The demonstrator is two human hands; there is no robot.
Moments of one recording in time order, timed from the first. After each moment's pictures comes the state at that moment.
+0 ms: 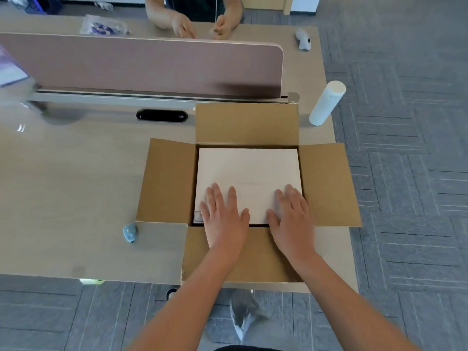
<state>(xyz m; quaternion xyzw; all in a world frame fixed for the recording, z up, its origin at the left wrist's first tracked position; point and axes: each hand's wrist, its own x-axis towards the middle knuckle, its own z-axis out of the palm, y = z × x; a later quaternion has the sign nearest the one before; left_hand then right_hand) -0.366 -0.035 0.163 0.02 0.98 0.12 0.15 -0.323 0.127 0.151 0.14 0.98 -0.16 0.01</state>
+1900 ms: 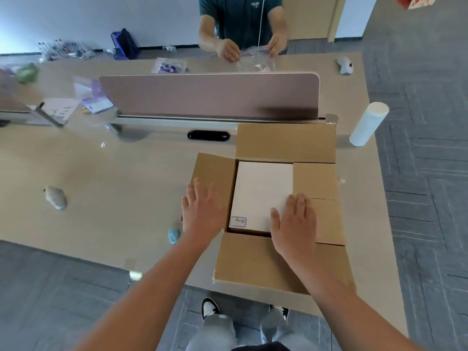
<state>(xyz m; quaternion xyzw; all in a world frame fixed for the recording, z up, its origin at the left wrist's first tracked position) -0.410 -0.148 0.215 -0.03 0.99 0.03 0.10 -0.357 0.065 0.161 0.14 0.98 -0.17 0.05</state>
